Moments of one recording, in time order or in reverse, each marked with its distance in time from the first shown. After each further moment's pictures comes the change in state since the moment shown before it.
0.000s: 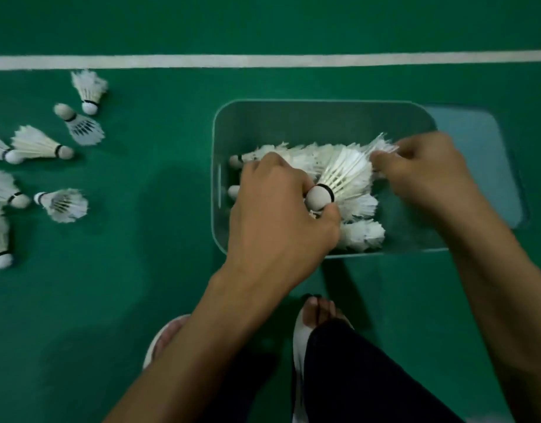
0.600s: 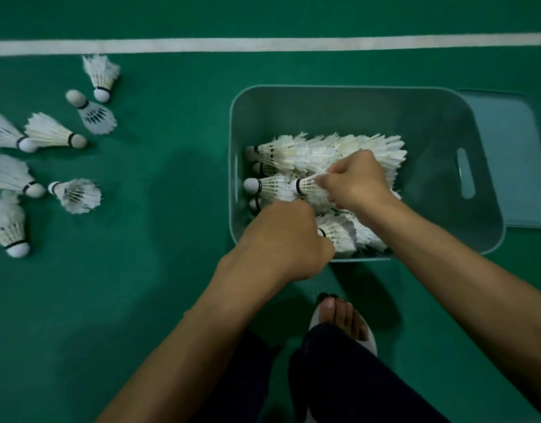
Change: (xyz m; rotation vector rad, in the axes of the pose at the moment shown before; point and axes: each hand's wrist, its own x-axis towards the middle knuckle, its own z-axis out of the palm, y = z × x) left_hand 0.011 -0.027 0.009 0.141 -0.673 -0.225; right_hand 0.019 -0.015 0.104 0.065 -0.236 0.140
